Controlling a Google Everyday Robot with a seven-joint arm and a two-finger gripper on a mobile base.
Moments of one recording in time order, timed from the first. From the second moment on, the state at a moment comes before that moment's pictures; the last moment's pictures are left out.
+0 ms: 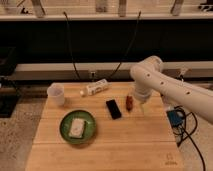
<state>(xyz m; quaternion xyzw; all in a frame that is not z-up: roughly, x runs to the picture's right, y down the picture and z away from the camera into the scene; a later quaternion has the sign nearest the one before) 0.177 0.092 0.751 -0.31 -0.06 -0.23 0.92</state>
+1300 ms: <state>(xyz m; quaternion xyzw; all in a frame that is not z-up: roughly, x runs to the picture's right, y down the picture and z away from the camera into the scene) 0.170 0.102 0.756 -0.32 -0.08 -0.26 0.91</state>
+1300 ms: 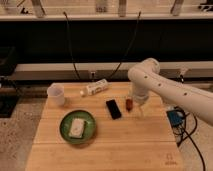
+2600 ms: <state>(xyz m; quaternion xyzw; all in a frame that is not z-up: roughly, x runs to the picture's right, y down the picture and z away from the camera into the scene) 0.165 0.108 0.765 -0.33 -0.10 -0.29 0.89</state>
